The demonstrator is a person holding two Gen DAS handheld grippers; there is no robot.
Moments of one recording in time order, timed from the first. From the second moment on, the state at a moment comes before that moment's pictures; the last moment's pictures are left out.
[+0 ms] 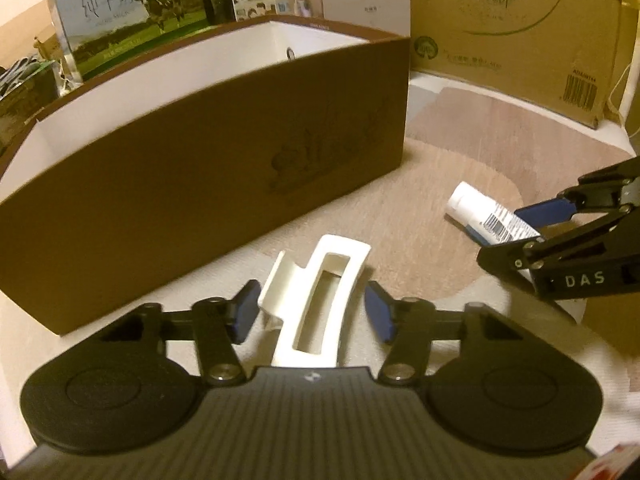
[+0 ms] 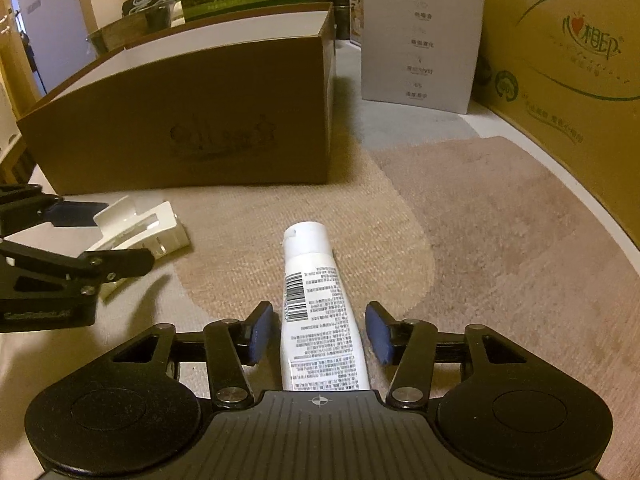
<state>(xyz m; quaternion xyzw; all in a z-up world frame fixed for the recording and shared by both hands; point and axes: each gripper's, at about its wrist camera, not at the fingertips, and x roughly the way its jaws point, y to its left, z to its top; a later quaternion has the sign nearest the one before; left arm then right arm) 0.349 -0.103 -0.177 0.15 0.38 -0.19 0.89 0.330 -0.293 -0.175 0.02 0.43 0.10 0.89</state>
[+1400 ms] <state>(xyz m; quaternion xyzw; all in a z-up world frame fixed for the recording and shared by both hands) 0.297 0.002 -0.070 0.08 0.34 -0.09 0.93 0.321 -0.247 -0.080 0.02 0.39 0.21 0.90</state>
